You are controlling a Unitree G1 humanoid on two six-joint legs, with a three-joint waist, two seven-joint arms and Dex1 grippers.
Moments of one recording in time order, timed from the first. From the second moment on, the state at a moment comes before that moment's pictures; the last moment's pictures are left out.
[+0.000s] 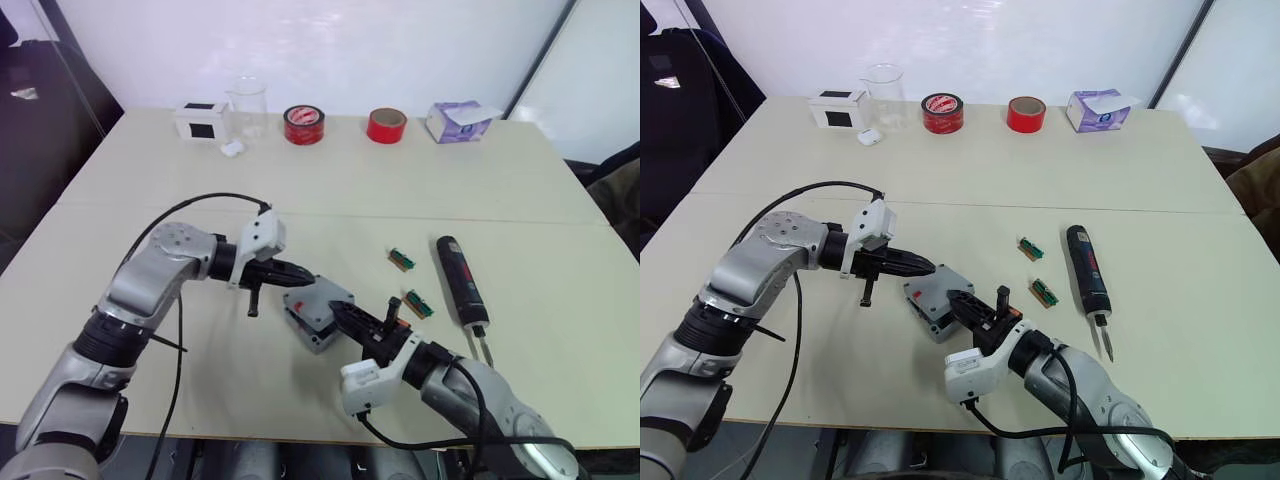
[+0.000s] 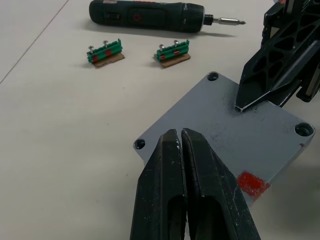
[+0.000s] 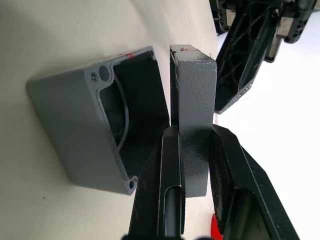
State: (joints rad) left arm -0.63 0.68 -0.27 -0.08 -0.38 0.50 -1.23; right arm 0.04 -0.60 0.44 -0.65 -0.92 -0.08 0.42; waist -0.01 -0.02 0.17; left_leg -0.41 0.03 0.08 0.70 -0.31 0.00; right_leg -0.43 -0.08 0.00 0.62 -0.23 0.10
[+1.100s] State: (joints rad) left arm -0.52 0.64 -0.34 -0.05 -0.22 0.21 -1.26; right arm 0.15 -0.55 0.35 -0.68 -0.87 -0.12 0.56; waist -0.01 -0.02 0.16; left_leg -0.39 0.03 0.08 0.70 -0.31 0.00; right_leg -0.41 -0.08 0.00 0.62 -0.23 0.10
